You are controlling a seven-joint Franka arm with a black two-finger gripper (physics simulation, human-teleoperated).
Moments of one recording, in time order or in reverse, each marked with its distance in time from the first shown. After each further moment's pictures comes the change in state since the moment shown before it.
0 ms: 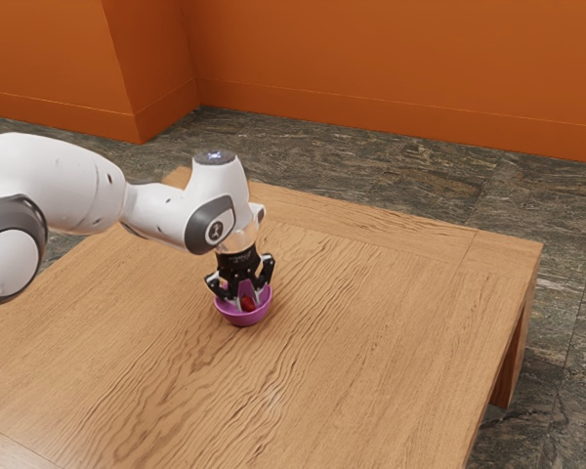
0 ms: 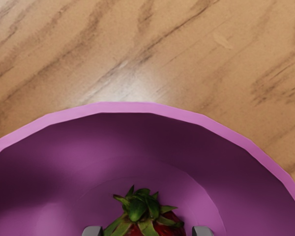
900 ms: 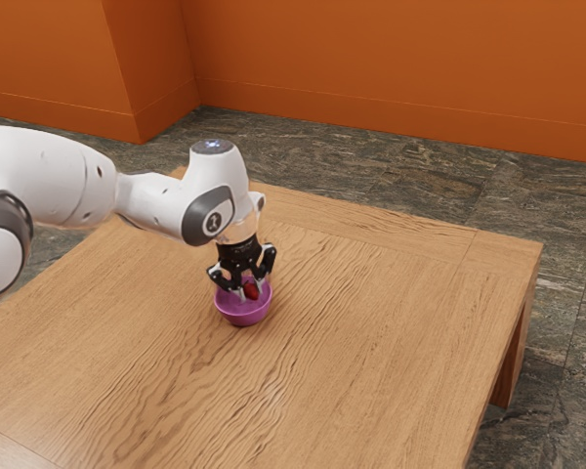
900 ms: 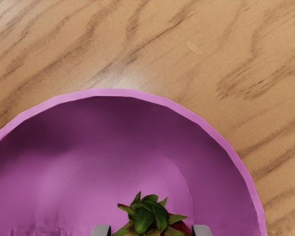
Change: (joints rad) arm -0.005 -0.038 -0.006 -0.014 0.010 0.007 -0.044
